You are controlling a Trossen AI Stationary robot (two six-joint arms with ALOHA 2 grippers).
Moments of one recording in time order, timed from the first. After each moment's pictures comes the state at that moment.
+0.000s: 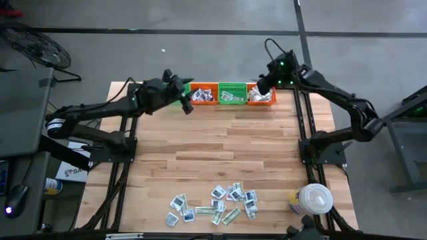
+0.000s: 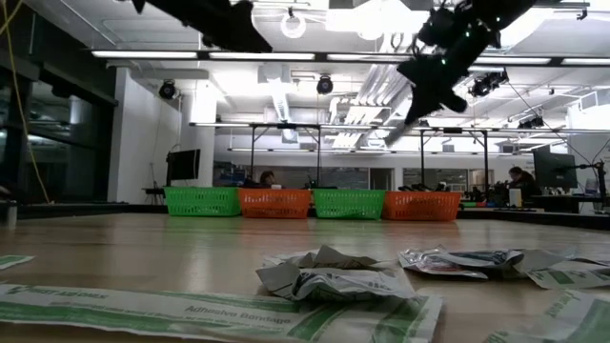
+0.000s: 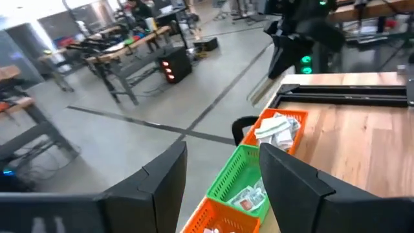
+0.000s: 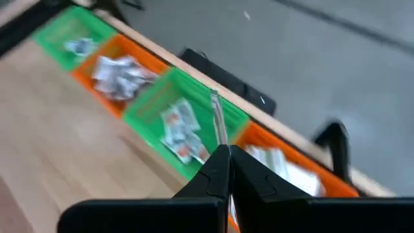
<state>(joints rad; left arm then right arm) 0.30 1.14 0.94 0.07 -0.36 0.26 -0.86 1.31 1.09 -0.50 -0.11 0.13</state>
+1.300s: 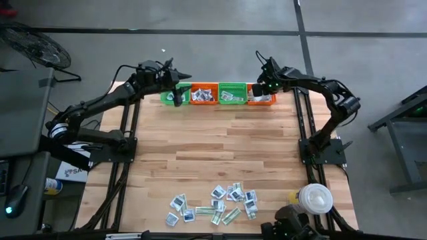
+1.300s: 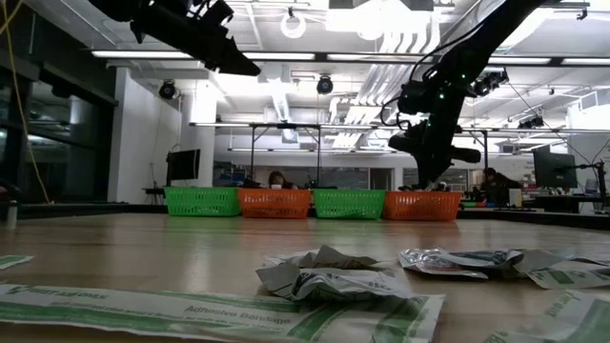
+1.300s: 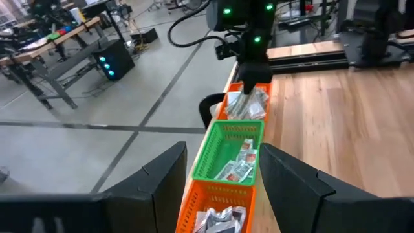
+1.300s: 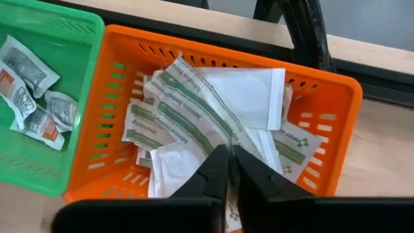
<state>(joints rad) 0.67 1.16 0.94 -0.02 0.25 0.39 -0.94 1.67 1.09 -0.59 0.02 0.43</state>
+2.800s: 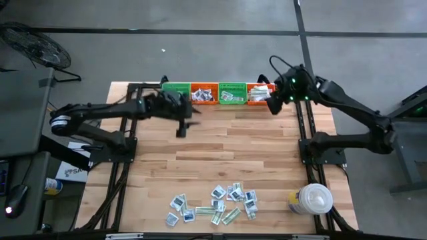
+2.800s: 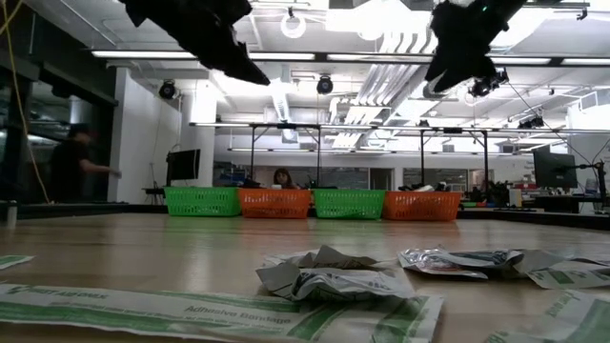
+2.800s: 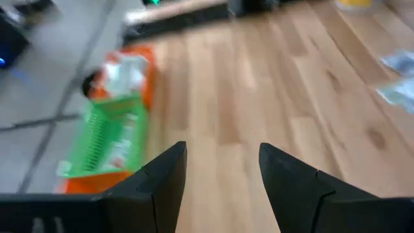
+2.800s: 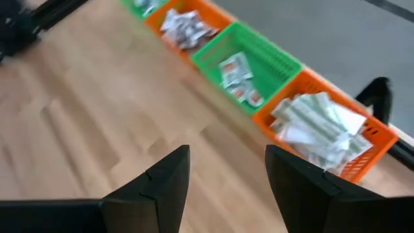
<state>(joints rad) 0.28 1.20 0.94 -0.24 0.15 0.39 -0.66 1.06 1.09 -0.81 -0.11 0.20</state>
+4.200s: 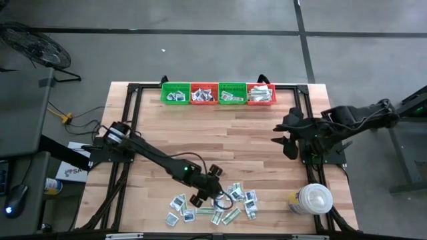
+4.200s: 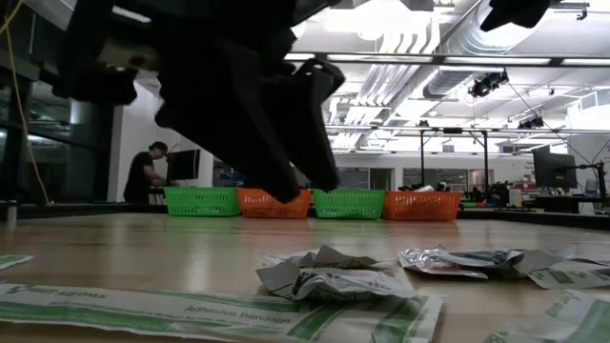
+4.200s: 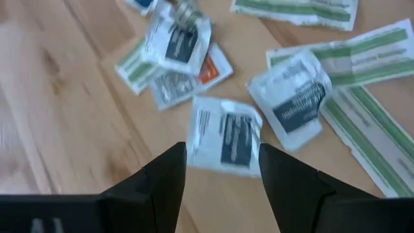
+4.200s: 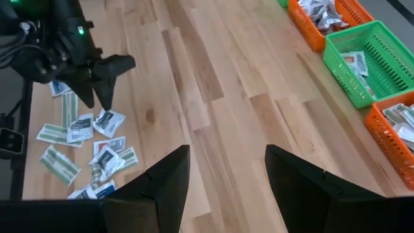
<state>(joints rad) -0.42 1.95 1.31 -0.27 -0.07 0.22 0.27 0.89 1.09 -1.01 0.32 0.50</state>
